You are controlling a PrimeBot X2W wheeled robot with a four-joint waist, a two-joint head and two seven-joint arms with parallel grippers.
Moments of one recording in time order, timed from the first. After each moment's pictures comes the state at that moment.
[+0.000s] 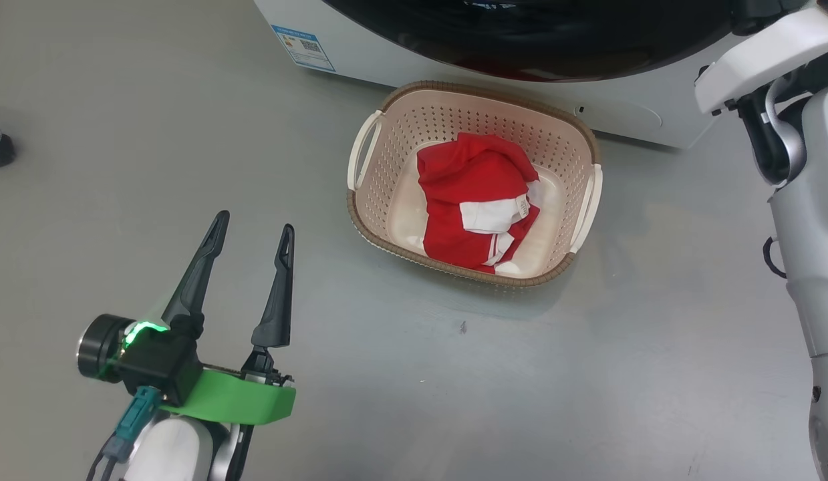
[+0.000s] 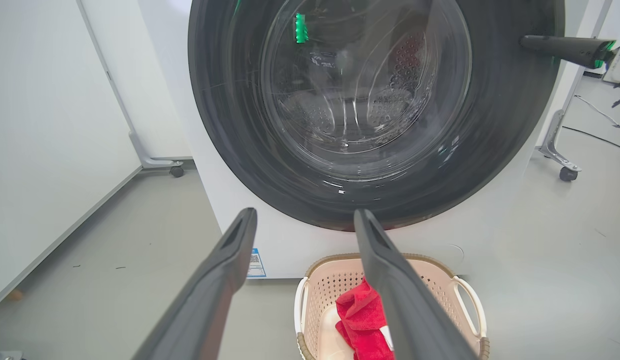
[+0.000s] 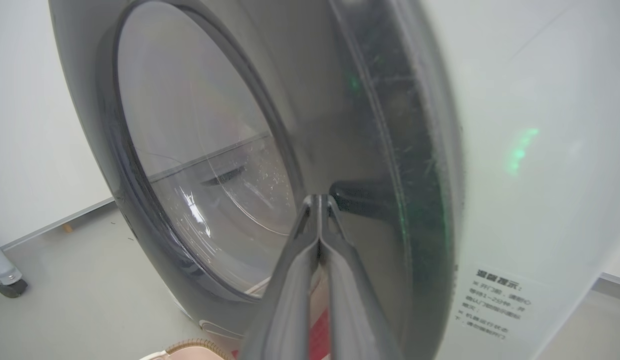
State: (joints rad) left arm -0.15 0.07 -0.26 -0.06 -0.24 0.00 -0.25; right arm -0.89 -0.23 0.19 0.53 0.24 0.12 -0.13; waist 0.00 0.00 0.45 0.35
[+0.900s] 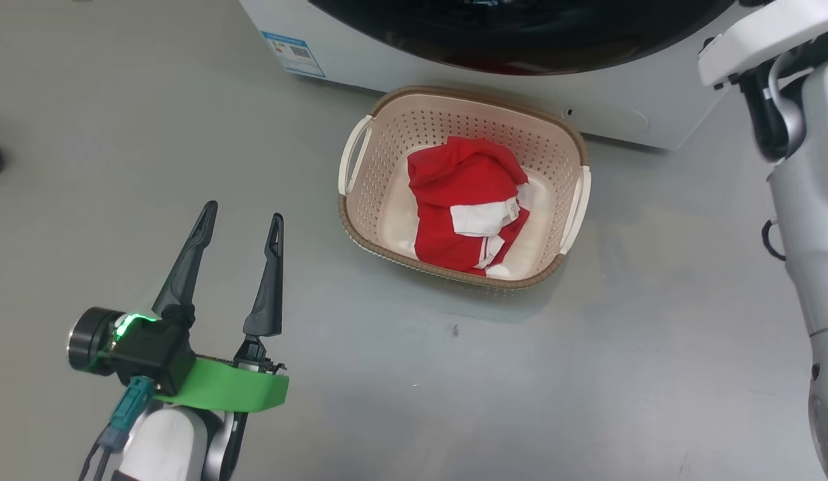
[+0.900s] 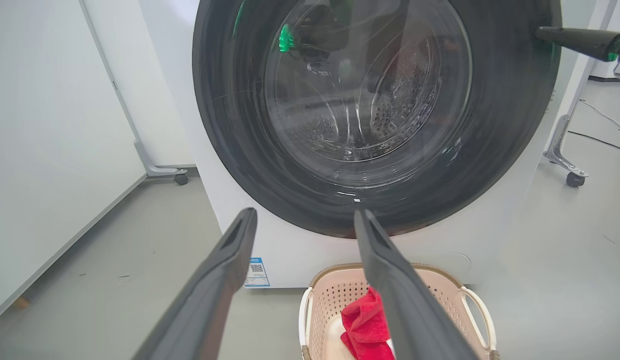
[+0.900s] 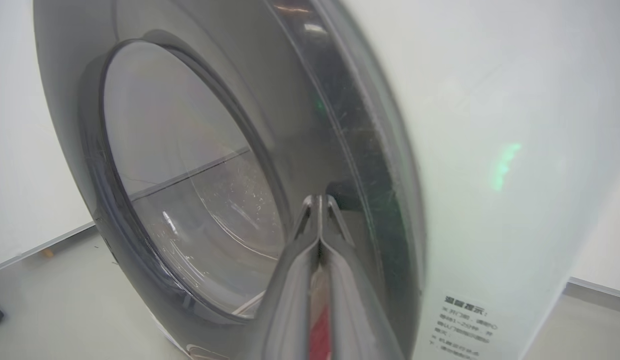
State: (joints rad) left arm -0.17 0.05 -0.22 -0.04 -0.22 -0.01 -0.25; right arm -0.99 -0.22 0.20 0.67 0.26 0.13 -0.23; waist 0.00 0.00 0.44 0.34
